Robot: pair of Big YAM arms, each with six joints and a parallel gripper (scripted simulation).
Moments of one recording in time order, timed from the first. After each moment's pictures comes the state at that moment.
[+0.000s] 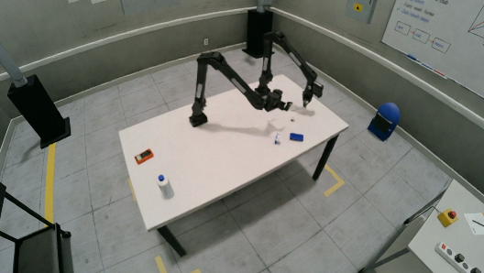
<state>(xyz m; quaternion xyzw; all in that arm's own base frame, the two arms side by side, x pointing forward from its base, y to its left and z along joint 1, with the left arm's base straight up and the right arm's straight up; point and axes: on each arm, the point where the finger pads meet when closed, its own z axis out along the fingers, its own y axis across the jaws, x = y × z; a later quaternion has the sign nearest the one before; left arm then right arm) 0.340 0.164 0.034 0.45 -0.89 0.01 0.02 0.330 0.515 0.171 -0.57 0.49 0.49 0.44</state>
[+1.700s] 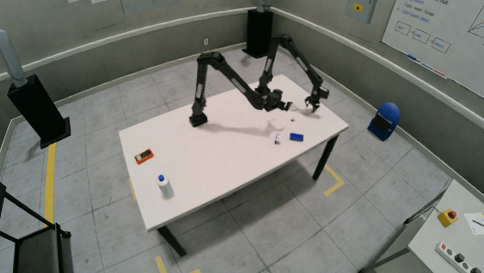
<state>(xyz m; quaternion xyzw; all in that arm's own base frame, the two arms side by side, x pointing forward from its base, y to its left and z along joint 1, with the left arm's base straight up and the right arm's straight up) 0.385 0.194 0.008 0.71 -0.71 0.00 0.01 0.330 0.515 0.171 -0.57 0.49 0.49 0.44</state>
